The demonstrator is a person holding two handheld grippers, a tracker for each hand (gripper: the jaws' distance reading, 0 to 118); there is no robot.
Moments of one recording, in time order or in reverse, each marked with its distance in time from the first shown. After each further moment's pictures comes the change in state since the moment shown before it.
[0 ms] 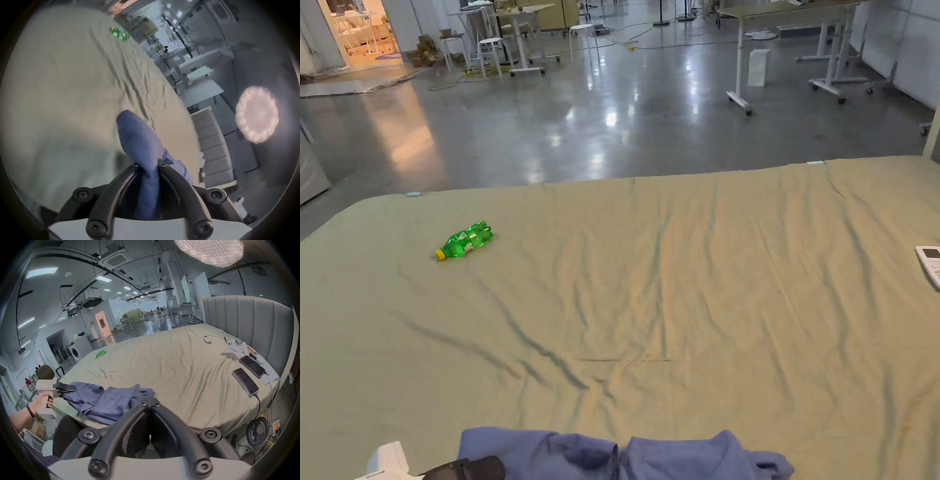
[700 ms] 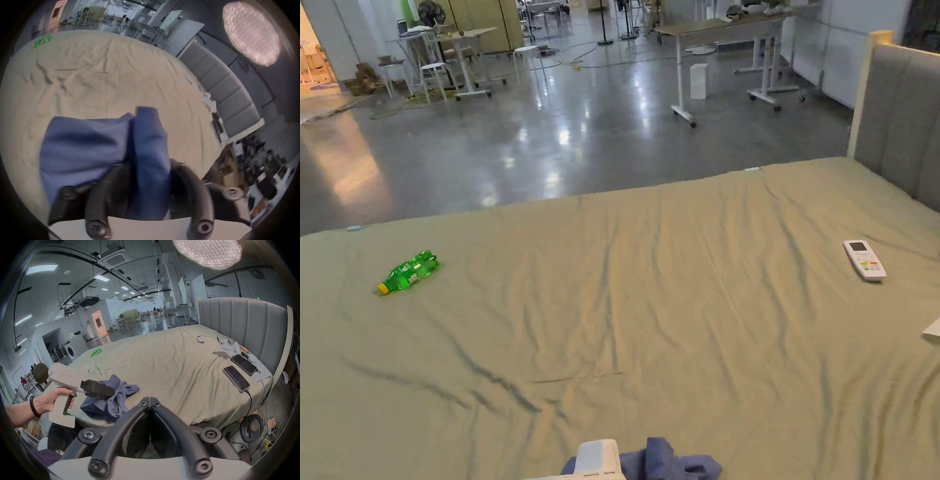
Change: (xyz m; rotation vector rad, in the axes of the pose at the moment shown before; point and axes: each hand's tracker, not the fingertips) left arm 0.207 -0.137 -0.180 -0.322 -0.024 -0.375; right arm 0.013 -0.022 0.026 0.005 -0.063 0.010
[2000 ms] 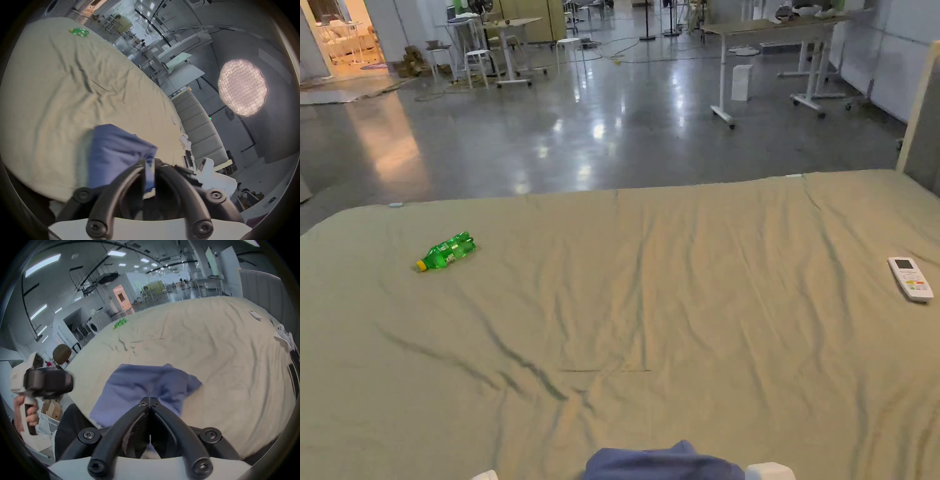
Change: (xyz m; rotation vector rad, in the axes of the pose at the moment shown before) left arm -0.081 -0.043 0.153 0.311 -0.114 0.241; right arm -0.096 0.011 -0.211 -0.326 0.299 0.055
